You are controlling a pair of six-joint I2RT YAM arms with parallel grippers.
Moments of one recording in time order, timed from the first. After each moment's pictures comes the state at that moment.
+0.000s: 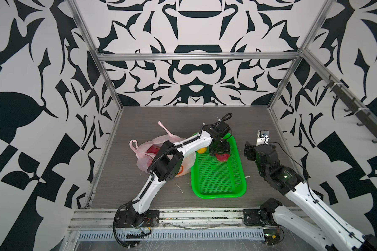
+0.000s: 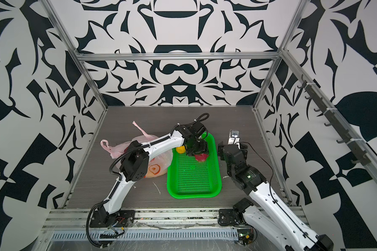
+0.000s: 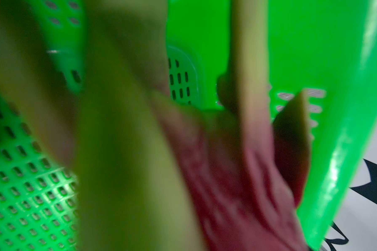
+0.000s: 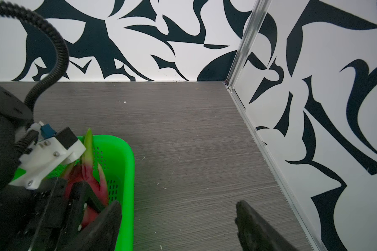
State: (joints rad) left arm -0.92 2.31 2.01 -0.86 0.27 -0.87; right arm 0.51 0.74 0.70 -0.46 0.62 0.26
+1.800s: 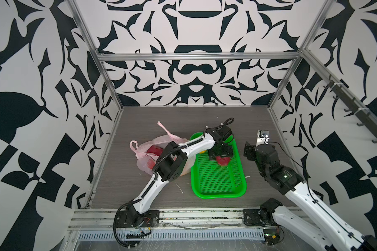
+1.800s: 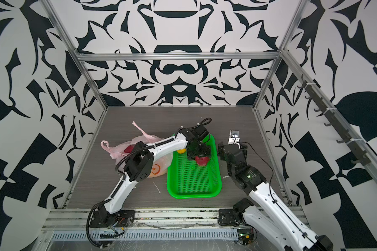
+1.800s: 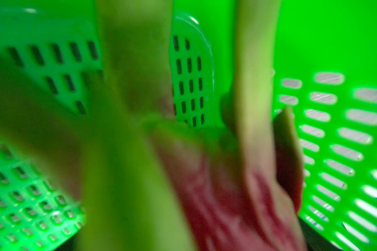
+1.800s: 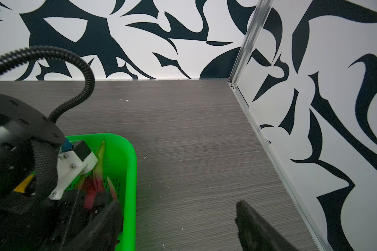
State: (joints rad) left arm -0.94 2.36 2.03 -0.87 0.26 -0.89; right arm 0.50 0.74 0.69 -0.45 0.59 0.26
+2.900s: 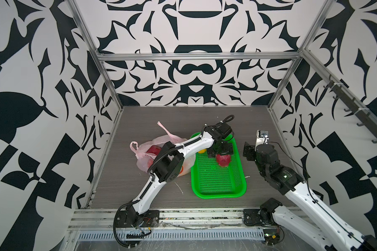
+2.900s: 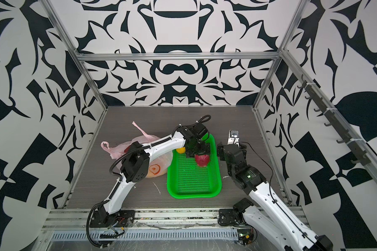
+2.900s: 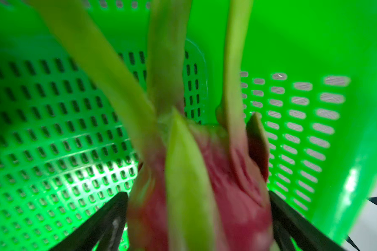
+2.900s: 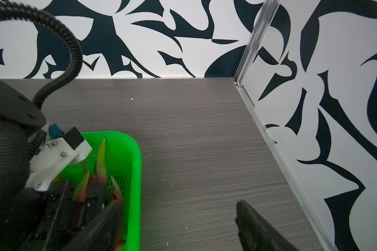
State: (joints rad) left arm -0.94 2.29 2.02 -0.91 0.21 -0.89; right arm 0.50 0.74 0.69 -0.45 0.56 0.26
